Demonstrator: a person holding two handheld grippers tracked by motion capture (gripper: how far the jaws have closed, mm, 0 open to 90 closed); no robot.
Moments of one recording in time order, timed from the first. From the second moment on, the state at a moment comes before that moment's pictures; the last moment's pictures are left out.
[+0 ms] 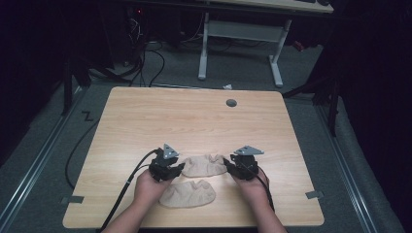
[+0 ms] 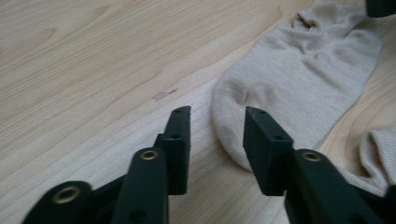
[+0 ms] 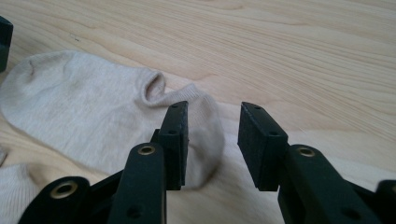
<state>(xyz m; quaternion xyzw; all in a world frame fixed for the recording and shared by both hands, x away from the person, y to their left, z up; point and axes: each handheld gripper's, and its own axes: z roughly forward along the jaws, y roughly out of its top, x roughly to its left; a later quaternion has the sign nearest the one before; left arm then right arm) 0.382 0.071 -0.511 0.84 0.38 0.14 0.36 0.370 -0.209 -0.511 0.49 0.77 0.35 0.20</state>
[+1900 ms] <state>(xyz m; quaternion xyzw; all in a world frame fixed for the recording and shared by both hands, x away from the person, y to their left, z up) 0.278 0.133 -0.511 0.85 0.36 0.15 0.35 0.281 -0.157 -0.516 0.37 0.84 0.34 0.18</state>
